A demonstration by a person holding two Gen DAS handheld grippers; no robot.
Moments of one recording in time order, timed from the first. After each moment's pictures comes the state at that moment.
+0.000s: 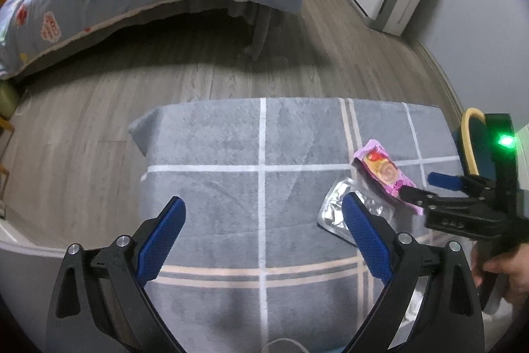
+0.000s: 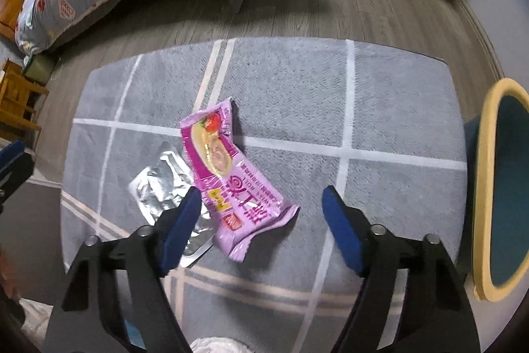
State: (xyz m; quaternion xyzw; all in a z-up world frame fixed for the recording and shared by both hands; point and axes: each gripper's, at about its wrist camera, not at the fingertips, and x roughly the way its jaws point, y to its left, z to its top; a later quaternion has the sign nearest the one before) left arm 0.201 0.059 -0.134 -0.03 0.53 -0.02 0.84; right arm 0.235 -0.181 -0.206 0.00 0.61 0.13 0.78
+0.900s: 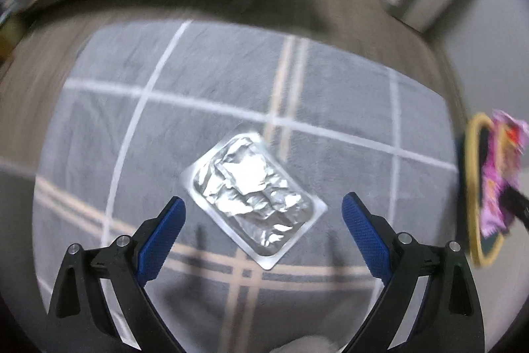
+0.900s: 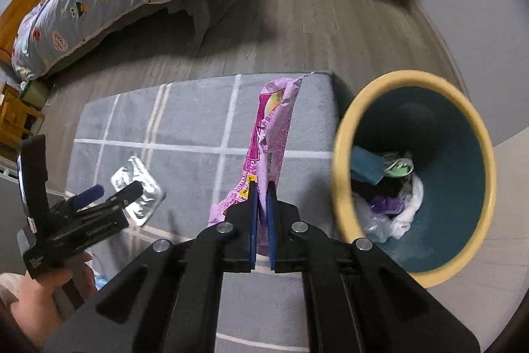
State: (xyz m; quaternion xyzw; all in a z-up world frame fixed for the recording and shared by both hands) left arm 0.203 -0.054 -0.206 -0.12 0.58 0.06 0.80; right arm 0.203 -0.311 -0.133 0.02 0.57 0.09 0.82
